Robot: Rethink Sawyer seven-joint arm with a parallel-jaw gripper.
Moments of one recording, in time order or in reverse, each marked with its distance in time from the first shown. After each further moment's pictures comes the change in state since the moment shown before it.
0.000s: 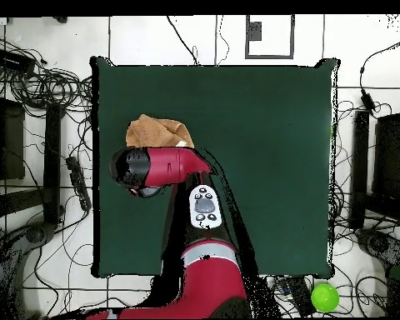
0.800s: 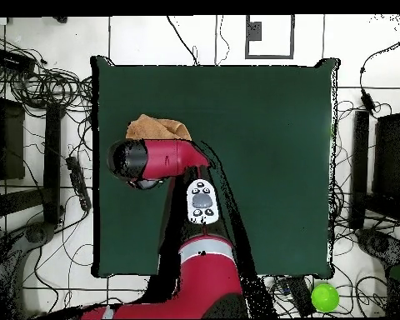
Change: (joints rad) arm 0.012 0.020 -0.009 -0.070 0.013 0.005 0.000
